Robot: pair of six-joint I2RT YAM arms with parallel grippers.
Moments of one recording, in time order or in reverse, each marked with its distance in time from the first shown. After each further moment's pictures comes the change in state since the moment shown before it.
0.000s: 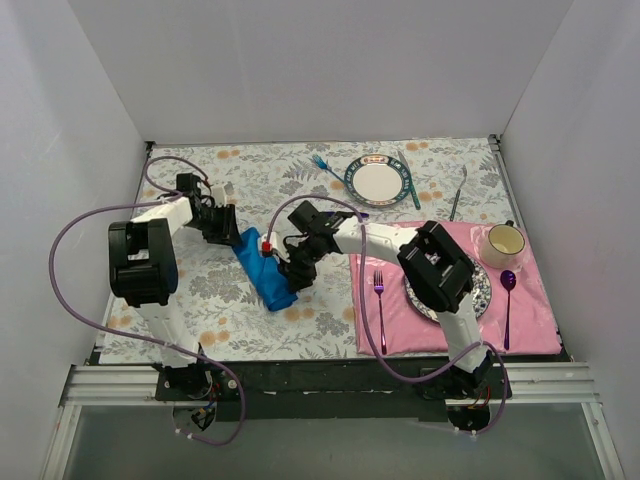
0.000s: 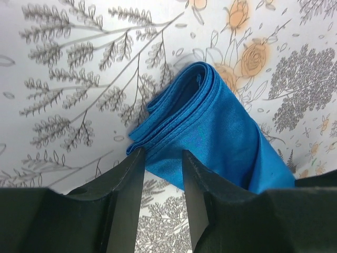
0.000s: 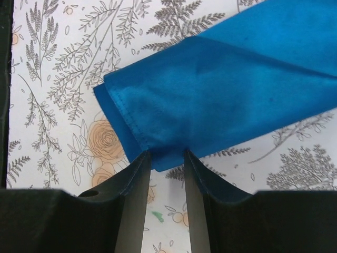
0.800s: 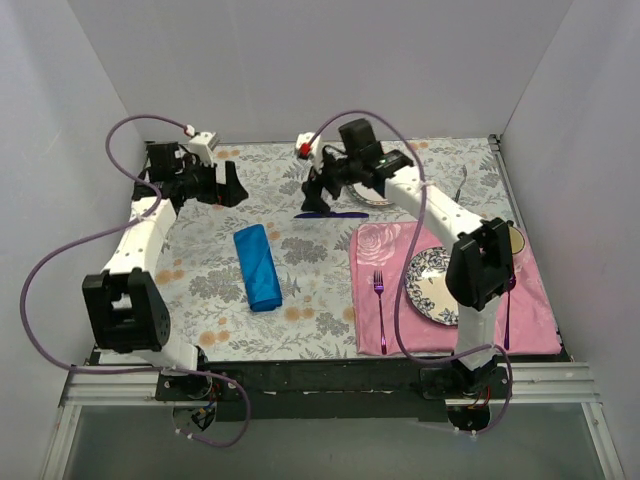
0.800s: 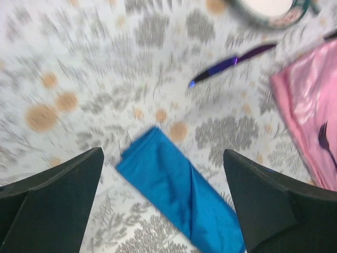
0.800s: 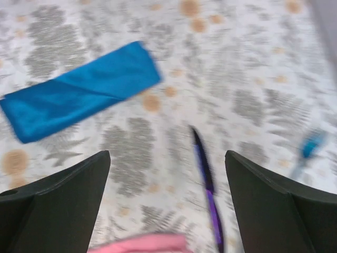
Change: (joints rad) left arm -0.022 -0.286 0.084 0.103 0.088 -0.014; right arm -0.233 -0.134 0.259 0.016 0.048 0.114
